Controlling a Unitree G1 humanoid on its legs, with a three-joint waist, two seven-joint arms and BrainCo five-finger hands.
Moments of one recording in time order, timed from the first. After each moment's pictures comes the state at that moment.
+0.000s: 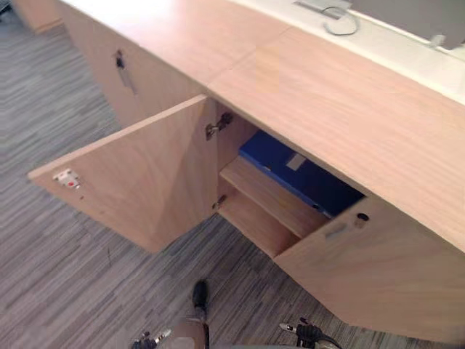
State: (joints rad) left arm 0.22 0.13 0.16 0.90 0.00 -0.03 0.04; right arm -0.04 -0.03 -0.44 1.21 -0.04 0.03 -0.01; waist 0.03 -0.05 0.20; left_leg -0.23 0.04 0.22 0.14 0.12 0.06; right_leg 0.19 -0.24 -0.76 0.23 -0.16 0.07
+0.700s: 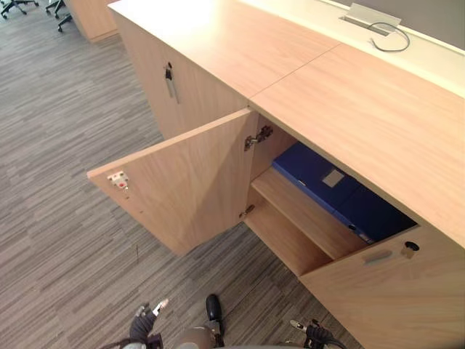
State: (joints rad) left arm 0.21 0.04 0.35 0.60 -0.05 0.02 0.02; right arm 0.01 -0.02 -0.47 1.11 0.02 0.03 0.00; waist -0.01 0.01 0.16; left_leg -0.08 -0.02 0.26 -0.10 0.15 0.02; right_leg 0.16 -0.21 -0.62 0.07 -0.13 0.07
